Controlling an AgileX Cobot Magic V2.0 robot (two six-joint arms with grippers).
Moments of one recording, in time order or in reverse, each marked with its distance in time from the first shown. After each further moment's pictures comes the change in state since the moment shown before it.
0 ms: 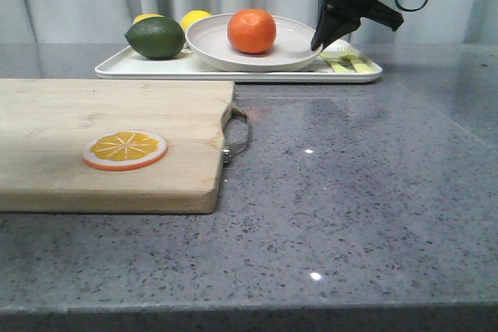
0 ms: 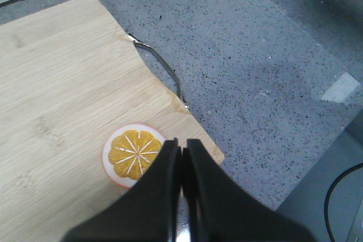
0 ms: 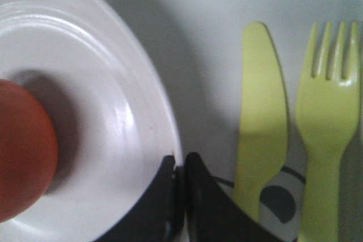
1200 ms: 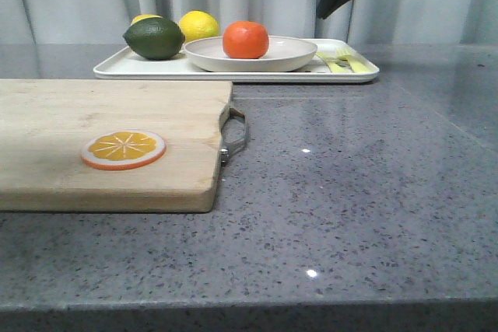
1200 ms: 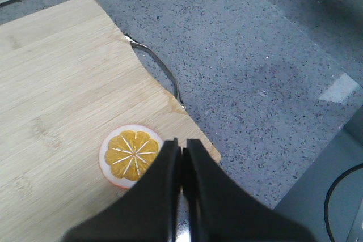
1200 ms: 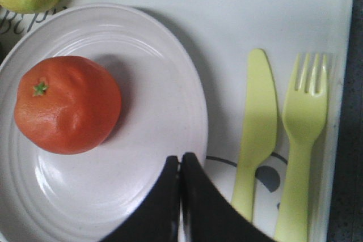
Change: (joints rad) left arm 0.000 0.000 0.000 -0.001 -0.002 0.000; right arm 0.000 0.003 -0.206 -0.029 0.151 0.000
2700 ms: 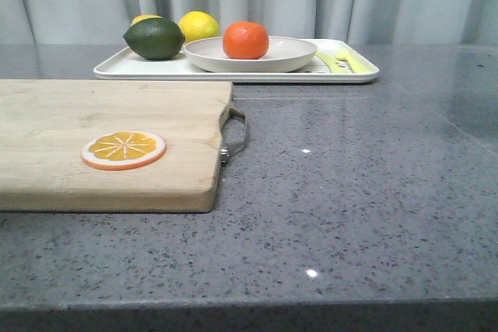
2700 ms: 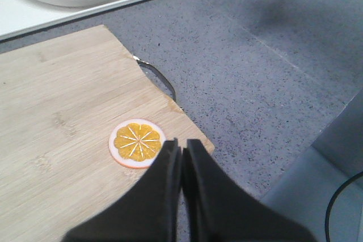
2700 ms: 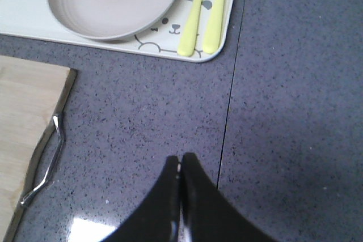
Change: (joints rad) left arm 0.000 -0.354 0.229 -0.002 -0.100 -0.001; right arm 0.006 -1.206 1.327 -0.149 -0.246 -0.097
